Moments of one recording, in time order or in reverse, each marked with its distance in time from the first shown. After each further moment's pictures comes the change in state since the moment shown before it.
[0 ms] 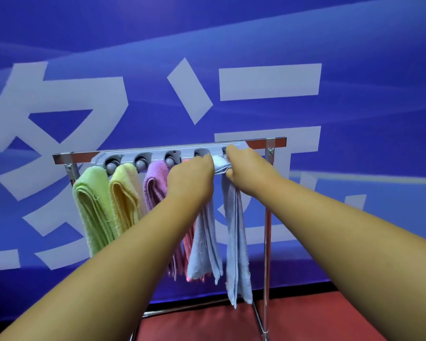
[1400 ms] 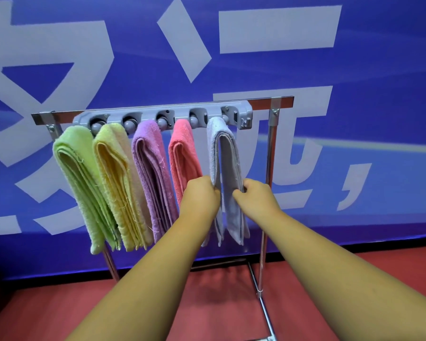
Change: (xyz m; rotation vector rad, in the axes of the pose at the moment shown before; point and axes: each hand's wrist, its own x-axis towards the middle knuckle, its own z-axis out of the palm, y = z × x) left_hand -0.076 0.026 0.106 -0.647 -0.240 -0.307; right_hand -0.087 0.046 0.140 0.506 -0.104 0.464
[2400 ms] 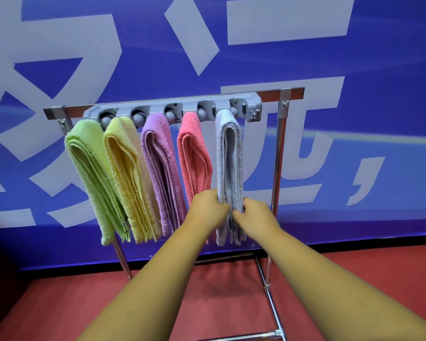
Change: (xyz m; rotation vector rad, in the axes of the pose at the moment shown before) left_hand -0.027 -0.021 0.006 -0.086 -0.220 -0.073; right_hand -0.027 0.029 0.046 -0.087 -0.144 -0.023
